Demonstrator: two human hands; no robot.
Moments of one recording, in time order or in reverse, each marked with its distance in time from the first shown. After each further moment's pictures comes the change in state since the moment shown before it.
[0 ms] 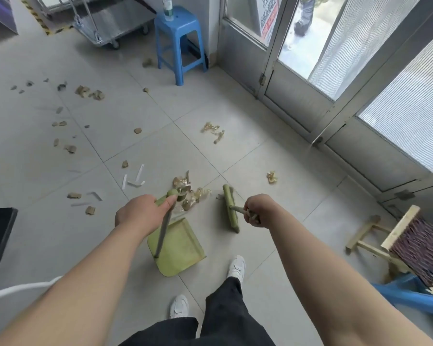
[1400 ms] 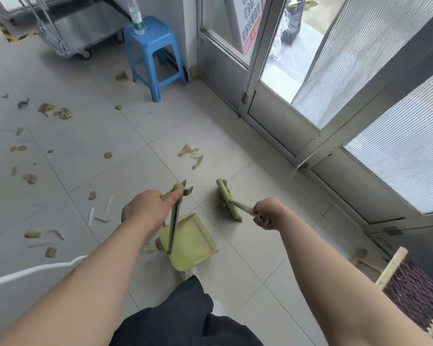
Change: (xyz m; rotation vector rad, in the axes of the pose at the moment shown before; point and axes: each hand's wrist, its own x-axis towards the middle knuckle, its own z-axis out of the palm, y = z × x) left_hand 0.190 0.202 -0.081 -0.144 -0.010 0.041; right_hand 0.118 -0.187 -0.170 -0.063 0.027 0.053
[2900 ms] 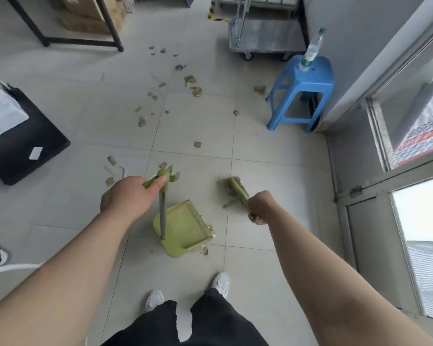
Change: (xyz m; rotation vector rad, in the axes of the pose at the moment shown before) left_hand 0.075 -0.068 -0.081 -0.237 0.329 -0.729; right_hand 0.063 -0.307 0.154 -0.730 -0.113 -0.196
